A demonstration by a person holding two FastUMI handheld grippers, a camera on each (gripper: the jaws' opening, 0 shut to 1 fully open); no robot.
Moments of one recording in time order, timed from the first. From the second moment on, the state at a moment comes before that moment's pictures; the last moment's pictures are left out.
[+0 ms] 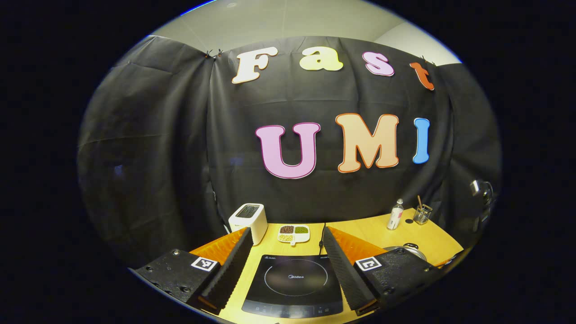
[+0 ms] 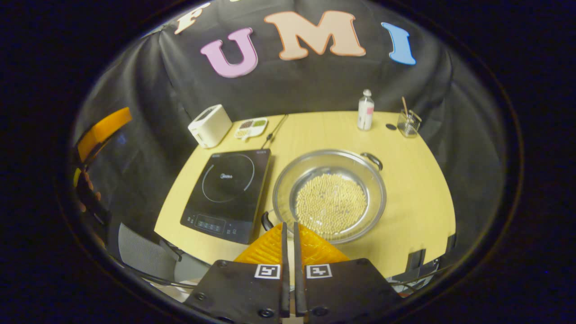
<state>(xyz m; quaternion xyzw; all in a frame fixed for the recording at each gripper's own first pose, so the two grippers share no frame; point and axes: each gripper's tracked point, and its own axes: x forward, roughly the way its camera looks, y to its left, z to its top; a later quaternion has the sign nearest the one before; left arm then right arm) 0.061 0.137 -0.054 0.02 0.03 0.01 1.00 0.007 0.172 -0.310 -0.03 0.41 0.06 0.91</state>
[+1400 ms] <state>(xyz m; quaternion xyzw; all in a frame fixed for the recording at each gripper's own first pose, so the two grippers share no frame) 0.101 0.191 -0.125 0.00 0.08 -0.04 1.00 0.033 0.195 -0.463 -0.04 0.53 -0.07 0.85</state>
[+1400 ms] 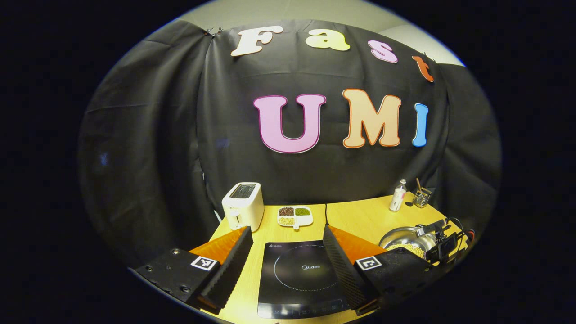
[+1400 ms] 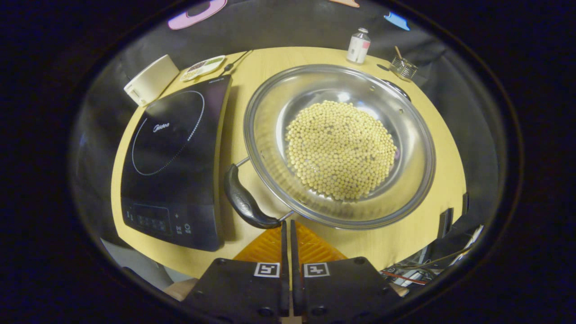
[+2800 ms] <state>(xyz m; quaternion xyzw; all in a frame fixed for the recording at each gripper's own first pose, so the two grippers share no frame) 0.105 0.186 -0.151 -0.01 0.11 -0.04 0.99 0.126 0.238 -0.458 0.07 0.46 -0.11 0.88</state>
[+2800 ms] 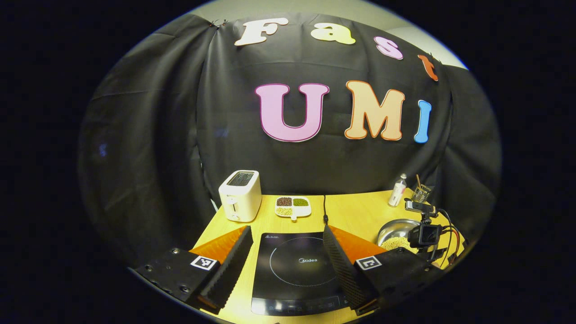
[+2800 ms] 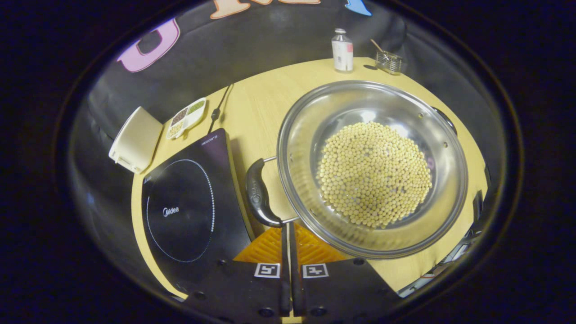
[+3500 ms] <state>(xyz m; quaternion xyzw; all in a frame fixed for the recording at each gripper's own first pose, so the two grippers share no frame) 0.101 0.145 -0.176 -0.04 0.16 -0.08 0.98 0.064 0.193 -0.363 0.09 0.41 -0.05 0.91</state>
